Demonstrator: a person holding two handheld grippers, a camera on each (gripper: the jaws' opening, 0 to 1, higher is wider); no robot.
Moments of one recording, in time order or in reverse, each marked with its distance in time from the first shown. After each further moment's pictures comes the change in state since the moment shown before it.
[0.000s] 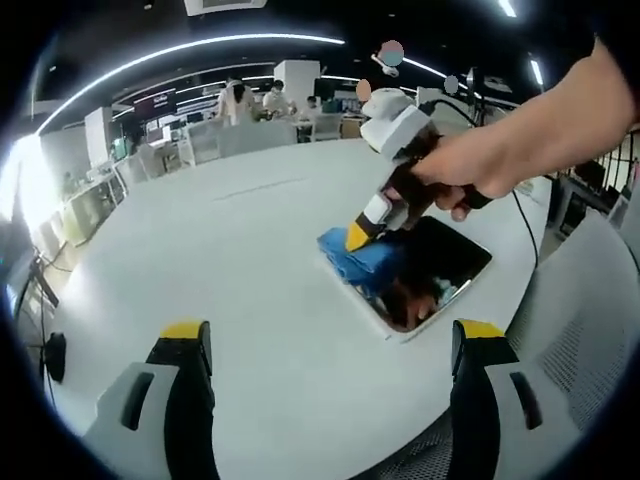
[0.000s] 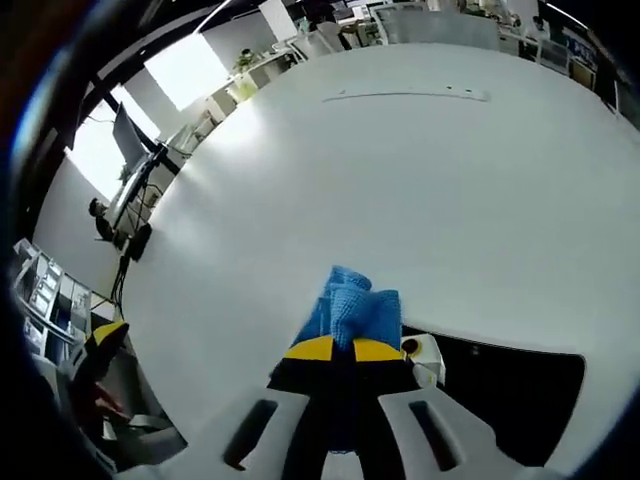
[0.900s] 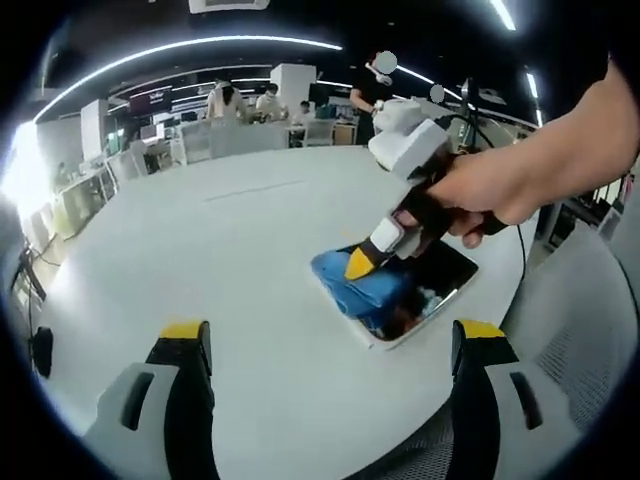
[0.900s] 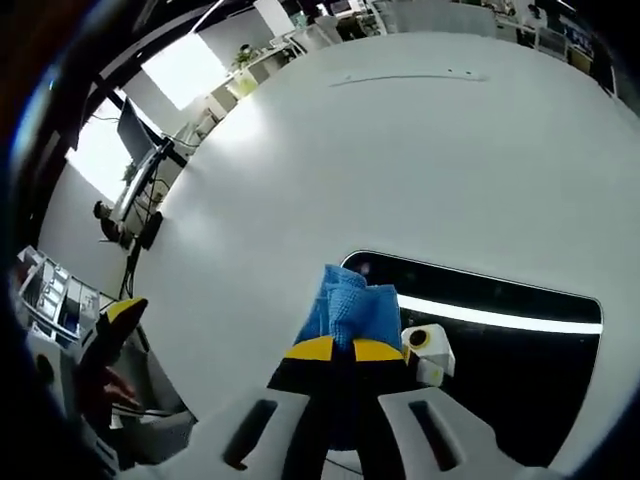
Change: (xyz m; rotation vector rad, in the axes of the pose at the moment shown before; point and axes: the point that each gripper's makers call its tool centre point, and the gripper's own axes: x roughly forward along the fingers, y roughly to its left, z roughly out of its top) left arm 0.000 -0.012 0.006 -0.040 -0.026 -0.059; right arm -0.013 0.022 -0.034 0.023 0.033 0.043
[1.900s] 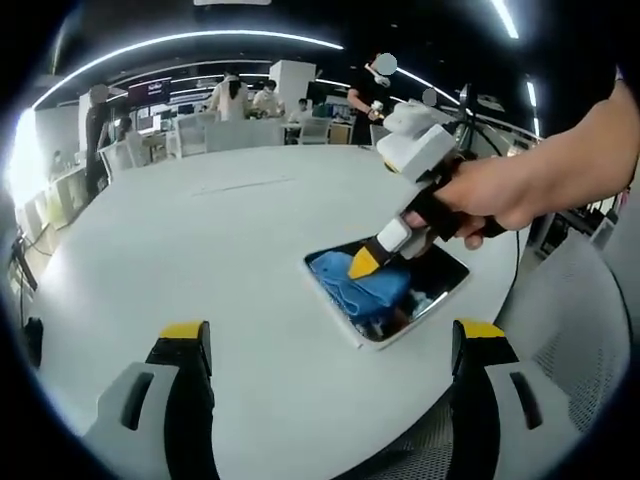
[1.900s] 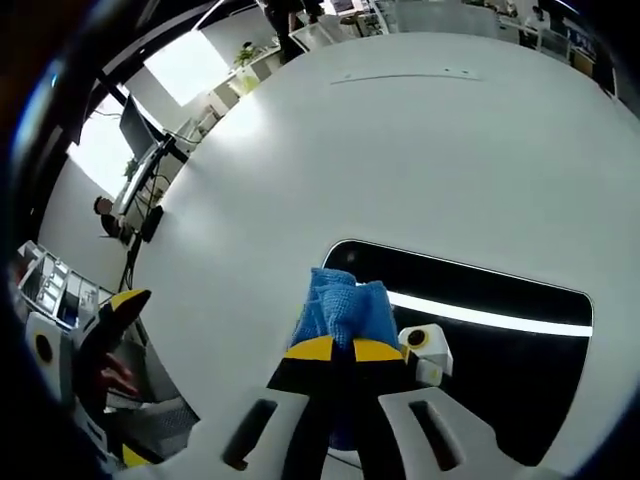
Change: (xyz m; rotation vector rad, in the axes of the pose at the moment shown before) left arm 0.000 -0.007 -0.001 -0.039 0.007 -0.037; right arm -0.013 -0.014 -0.010 -0.019 0.006 -0.003
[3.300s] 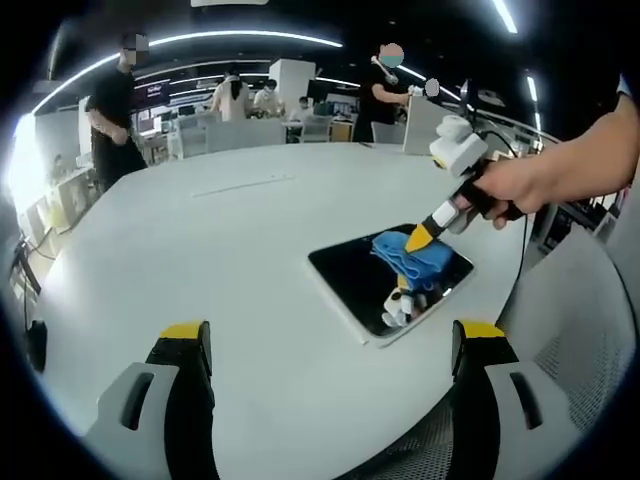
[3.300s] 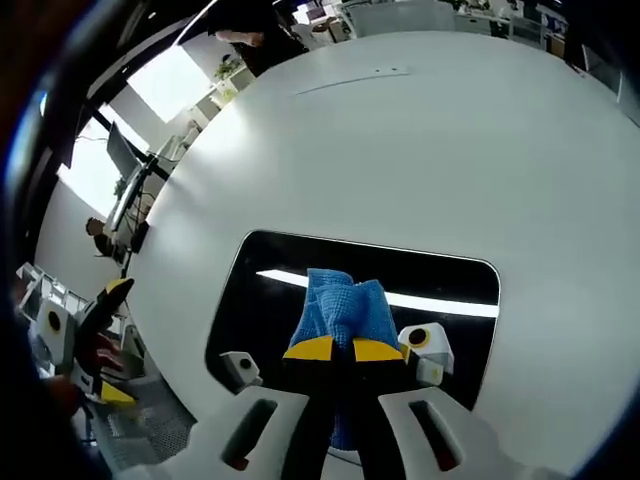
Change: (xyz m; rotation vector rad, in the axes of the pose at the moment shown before) left arm 0.000 0.004 -0.002 0.017 0.008 0.017; right arm -0.045 -0.084 -0.022 0.080 -0.025 -0.034
